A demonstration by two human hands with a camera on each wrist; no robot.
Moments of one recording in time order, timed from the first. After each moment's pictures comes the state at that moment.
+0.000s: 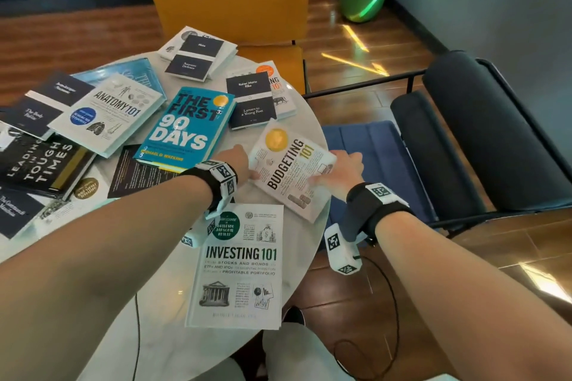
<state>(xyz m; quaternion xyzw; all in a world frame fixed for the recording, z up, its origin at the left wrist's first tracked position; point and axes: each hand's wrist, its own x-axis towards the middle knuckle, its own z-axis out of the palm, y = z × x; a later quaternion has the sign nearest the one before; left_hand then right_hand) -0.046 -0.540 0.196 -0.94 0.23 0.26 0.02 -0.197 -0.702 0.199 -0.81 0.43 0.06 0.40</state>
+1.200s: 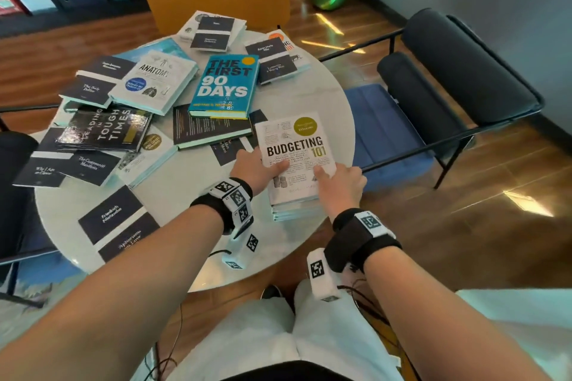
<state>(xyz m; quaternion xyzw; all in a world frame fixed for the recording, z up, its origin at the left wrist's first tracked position) -0.157 -0.360 0.208 -0.87 0.24 0.29 -0.30 -0.302 -0.454 0.216 -0.77 0.55 -0.04 0.33</state>
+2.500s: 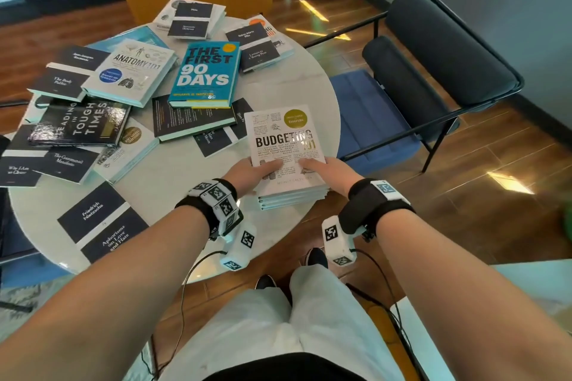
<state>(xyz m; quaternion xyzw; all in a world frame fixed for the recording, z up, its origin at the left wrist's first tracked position) -0.181 -0.352 0.202 -0.78 0.16 0.47 -0.38 -0.319 -0.491 0.207 -0.69 0.43 0.07 0.59</state>
